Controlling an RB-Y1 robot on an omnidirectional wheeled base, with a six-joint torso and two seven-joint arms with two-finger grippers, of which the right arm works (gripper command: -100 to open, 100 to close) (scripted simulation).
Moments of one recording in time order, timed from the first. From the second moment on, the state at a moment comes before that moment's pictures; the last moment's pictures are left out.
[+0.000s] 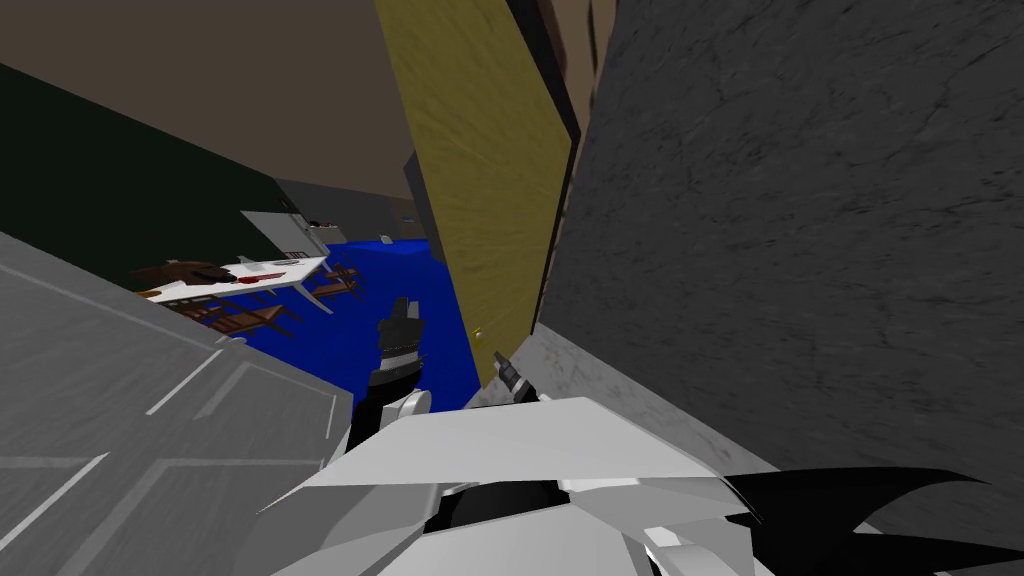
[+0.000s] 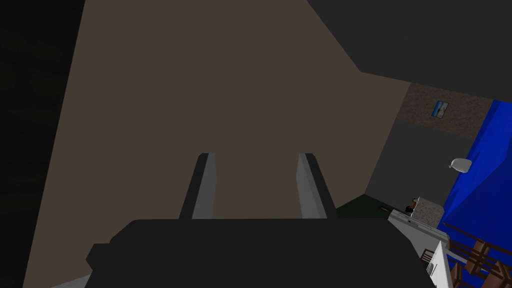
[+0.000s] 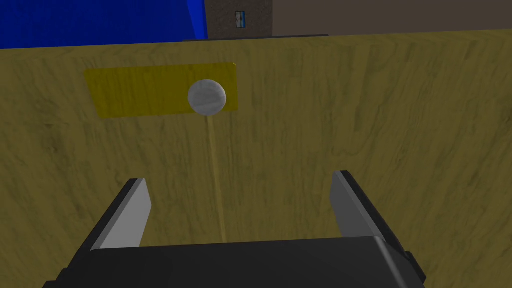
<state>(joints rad) 0.02 -0.20 0.77 -1.04 -0.08 -0.73 -0.07</state>
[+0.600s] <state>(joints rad) 0.01 -0.20 0.80 -0.98 -0.08 -0.75 -0.07</state>
